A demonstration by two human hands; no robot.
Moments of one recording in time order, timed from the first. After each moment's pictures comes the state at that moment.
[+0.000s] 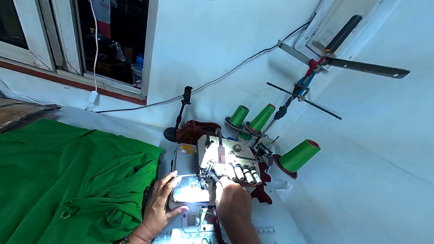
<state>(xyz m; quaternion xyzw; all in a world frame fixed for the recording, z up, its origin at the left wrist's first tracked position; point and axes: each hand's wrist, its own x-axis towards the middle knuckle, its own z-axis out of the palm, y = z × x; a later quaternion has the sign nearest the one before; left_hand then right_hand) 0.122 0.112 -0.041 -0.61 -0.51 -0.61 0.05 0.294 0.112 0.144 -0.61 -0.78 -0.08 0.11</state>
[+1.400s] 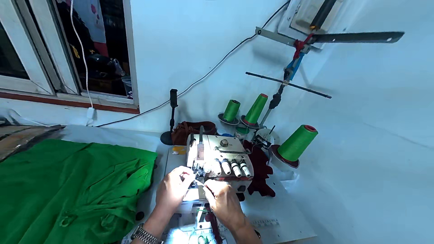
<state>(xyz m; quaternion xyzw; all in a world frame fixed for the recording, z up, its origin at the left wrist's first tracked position) 0.171 0.123 0.078 -0.53 -0.69 -0.48 -0.12 0.346 0.162 0.078 -0.35 -0.88 0.06 0.32</state>
